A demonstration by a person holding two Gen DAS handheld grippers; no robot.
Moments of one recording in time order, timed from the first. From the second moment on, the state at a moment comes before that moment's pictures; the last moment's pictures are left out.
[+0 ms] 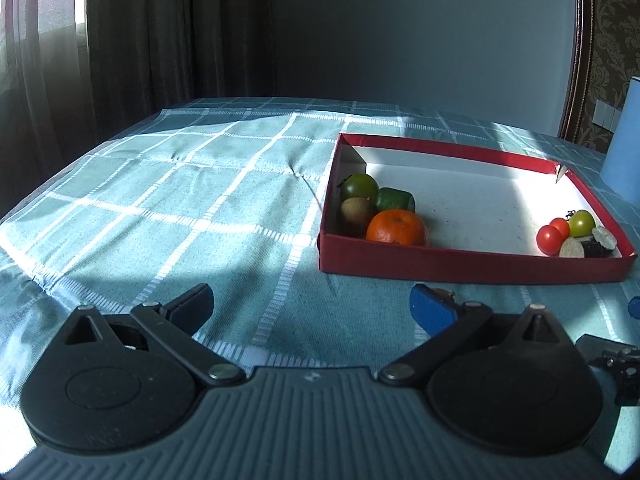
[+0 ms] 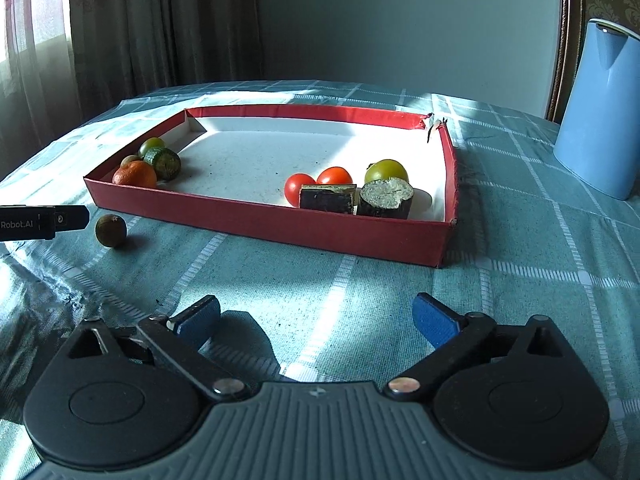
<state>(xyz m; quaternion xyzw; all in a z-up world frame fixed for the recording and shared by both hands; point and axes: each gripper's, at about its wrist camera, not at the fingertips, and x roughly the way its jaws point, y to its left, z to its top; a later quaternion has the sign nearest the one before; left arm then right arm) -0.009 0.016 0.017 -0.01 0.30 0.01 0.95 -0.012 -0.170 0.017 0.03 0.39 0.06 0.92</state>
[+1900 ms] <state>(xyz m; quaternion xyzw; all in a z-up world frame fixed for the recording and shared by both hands) -0.009 -0.060 0.050 0.08 0.25 -0.07 0.96 -0.012 -0.170 0.017 0.03 0.39 0.06 0.92</state>
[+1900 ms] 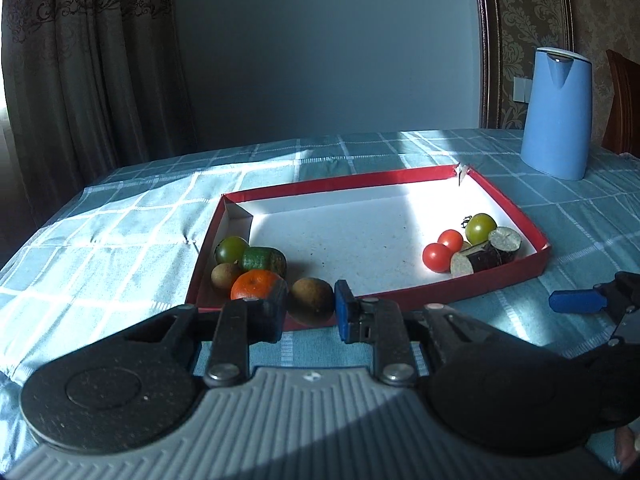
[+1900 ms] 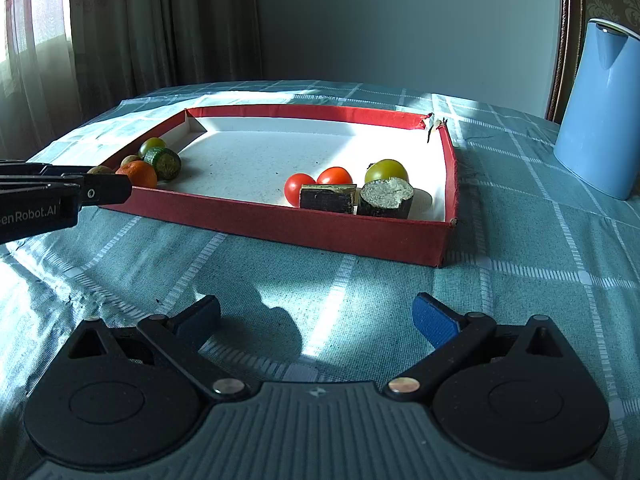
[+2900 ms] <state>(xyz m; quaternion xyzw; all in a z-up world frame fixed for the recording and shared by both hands) 0.054 -0.065 0.031 0.06 0.27 -0.02 0.96 -0.012 -0.170 0.016 0.03 0.39 0.06 0.92</state>
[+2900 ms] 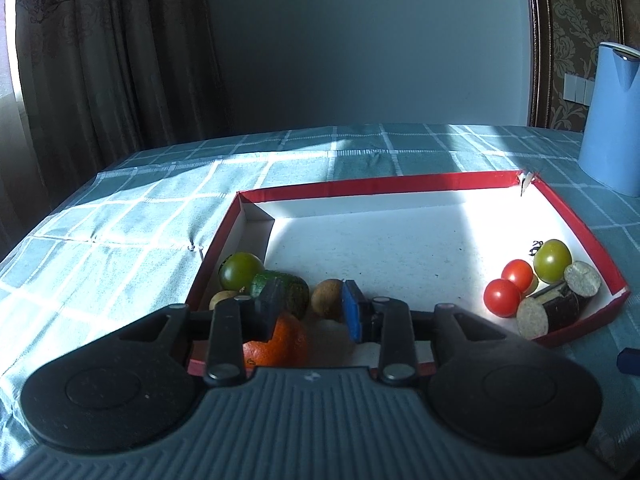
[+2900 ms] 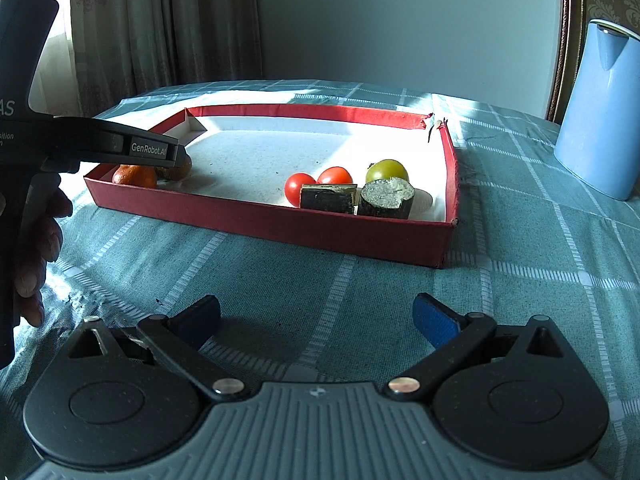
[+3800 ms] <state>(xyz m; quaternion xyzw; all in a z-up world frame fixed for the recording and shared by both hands) -0.022 0.015 0.025 0.02 0.24 0.05 0.97 -0.012 -0.170 0.017 0.03 0.39 0.06 0.92</state>
